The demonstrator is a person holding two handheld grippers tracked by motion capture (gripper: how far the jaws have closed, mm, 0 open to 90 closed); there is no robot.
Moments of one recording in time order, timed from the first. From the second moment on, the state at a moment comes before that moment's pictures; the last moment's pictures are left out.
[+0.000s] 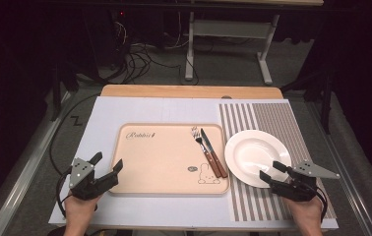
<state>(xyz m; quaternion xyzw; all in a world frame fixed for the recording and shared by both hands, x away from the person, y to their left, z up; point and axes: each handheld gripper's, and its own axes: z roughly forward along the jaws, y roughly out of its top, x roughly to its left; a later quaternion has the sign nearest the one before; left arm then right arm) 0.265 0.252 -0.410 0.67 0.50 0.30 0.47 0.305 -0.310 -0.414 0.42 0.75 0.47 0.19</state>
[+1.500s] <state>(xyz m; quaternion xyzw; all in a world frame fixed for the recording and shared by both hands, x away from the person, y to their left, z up) 0.265 0.249 -0.410 0.67 0.49 0.31 0.46 0.332 -0.331 -0.416 0.49 0.71 0.50 0.12</state>
